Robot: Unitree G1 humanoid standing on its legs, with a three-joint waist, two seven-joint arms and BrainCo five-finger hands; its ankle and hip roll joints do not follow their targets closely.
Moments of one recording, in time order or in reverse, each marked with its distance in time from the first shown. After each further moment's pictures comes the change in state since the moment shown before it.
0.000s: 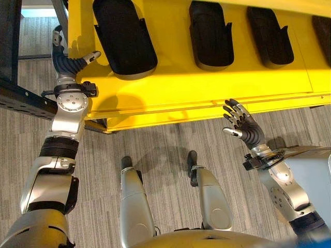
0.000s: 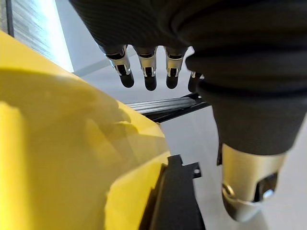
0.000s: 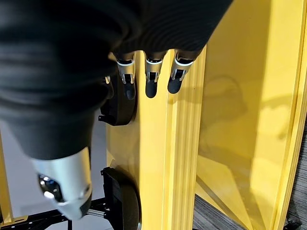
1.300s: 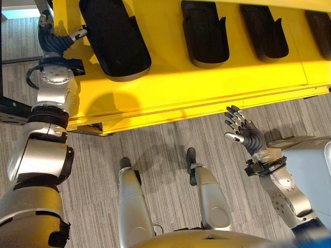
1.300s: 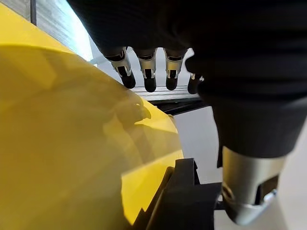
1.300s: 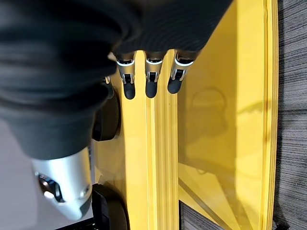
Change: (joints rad) left arm -0.374 0.093 -0.244 0.478 -0.274 -0.015 -0.095; right arm 0.064 -0.002 -0.009 0.003 0.020 0.000 0.008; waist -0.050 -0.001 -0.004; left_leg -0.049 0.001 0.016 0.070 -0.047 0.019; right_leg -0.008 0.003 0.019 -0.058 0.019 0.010
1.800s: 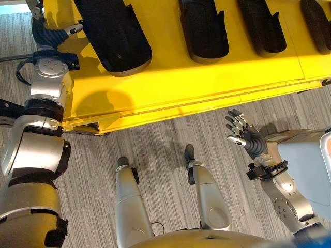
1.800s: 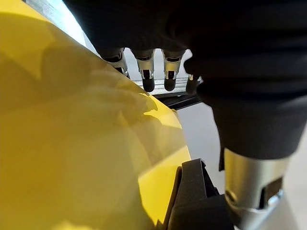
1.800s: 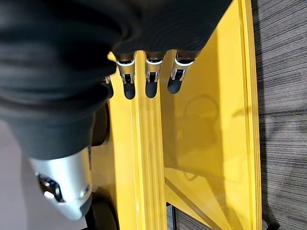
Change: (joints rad) left arm -0.055 0.023 -0.043 0.033 0.010 0.001 -0.008; right arm 0.040 0.001 -0.009 -0.001 0.027 -0.001 0.020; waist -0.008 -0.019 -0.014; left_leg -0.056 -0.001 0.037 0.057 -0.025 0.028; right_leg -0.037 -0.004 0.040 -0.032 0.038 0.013
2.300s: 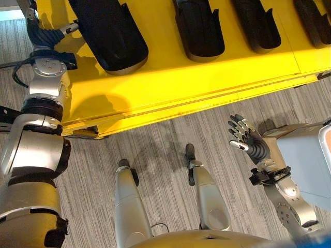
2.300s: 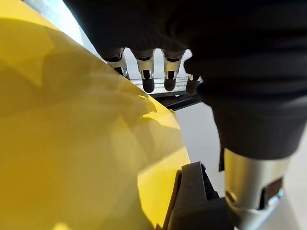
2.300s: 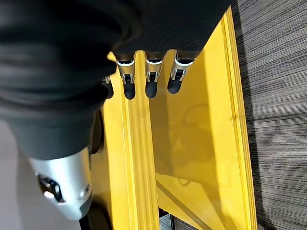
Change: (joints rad) left arm -0.015 0.001 -0.004 0.030 0.001 0.012 0.031; right arm 0.056 0.001 -0.020 -0.001 0.000 0.000 0.015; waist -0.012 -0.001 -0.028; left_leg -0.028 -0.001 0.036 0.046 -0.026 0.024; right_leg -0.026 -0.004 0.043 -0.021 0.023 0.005
